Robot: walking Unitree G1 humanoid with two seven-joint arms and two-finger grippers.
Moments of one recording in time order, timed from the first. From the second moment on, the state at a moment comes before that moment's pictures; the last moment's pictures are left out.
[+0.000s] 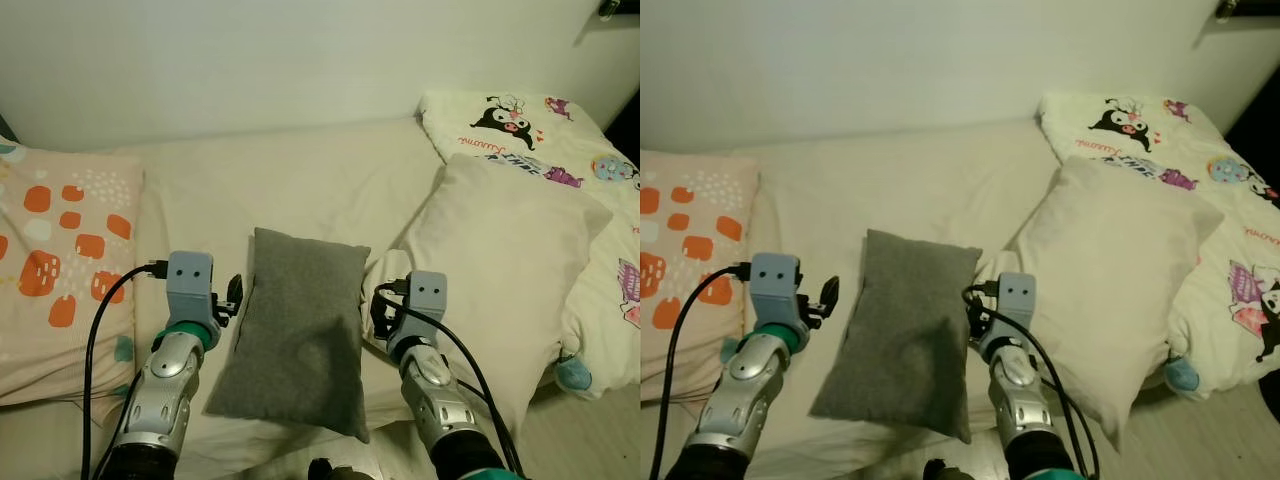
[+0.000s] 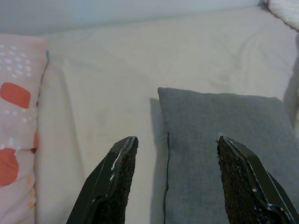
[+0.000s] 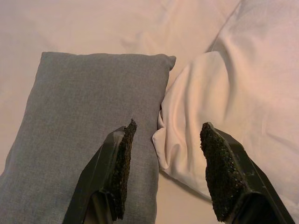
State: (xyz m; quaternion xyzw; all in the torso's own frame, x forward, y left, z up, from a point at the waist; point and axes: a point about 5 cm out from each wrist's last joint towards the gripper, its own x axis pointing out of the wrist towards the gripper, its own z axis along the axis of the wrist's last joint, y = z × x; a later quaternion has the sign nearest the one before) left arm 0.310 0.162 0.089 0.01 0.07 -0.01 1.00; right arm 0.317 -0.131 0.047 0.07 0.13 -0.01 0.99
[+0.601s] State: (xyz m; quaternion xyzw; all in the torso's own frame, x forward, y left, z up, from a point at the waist) left arm 0.310 0.163 0.089 0.01 0.07 -0.01 1.00; right arm 0.317 -0.129 0.047 0.07 0.13 -0.01 0.99
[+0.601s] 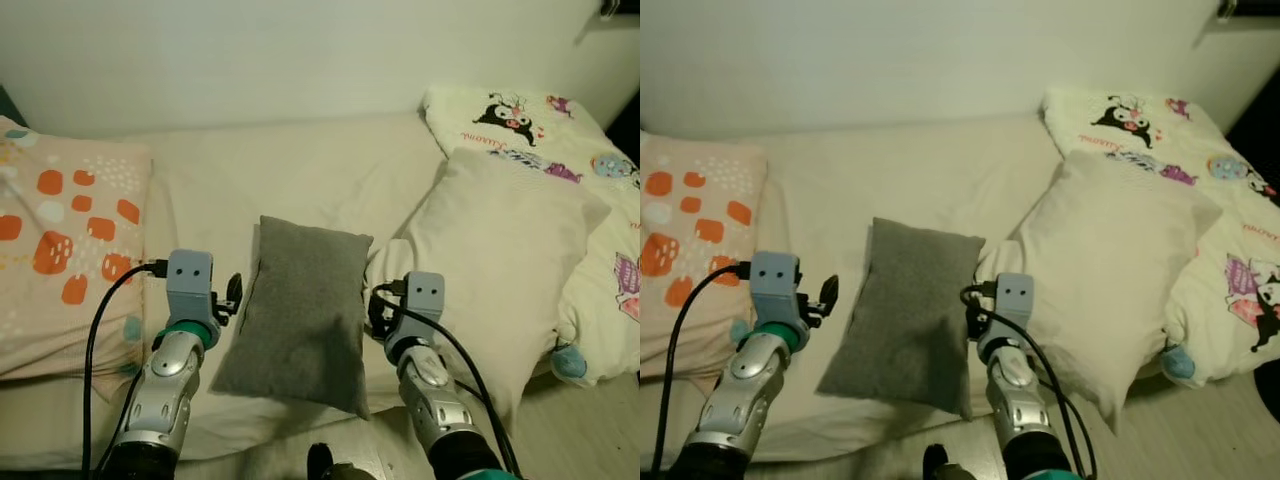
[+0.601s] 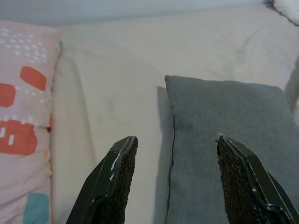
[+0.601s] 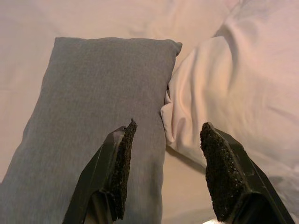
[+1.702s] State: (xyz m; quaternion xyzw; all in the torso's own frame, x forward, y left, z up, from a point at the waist) left arm 0.307 0.171 0.082 0.01 0.08 0.02 1.00; right arm 0.319 -0.126 0.050 0.07 0.12 0.01 0.99
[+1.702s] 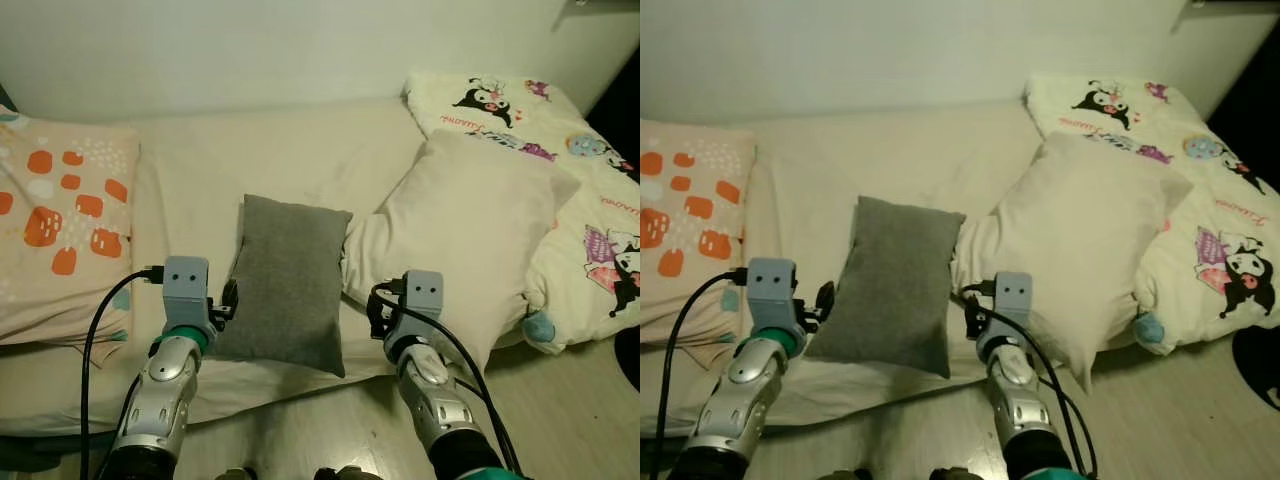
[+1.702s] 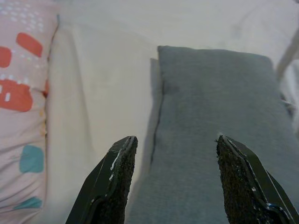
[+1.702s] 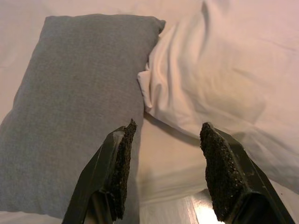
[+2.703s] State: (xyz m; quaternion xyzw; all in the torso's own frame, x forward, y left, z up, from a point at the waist) left arm 0.311 0.177 0.084 0.04 0.08 0.04 1.00; right arm 0.320 -0.118 0.050 0.07 0.12 0.03 0.99
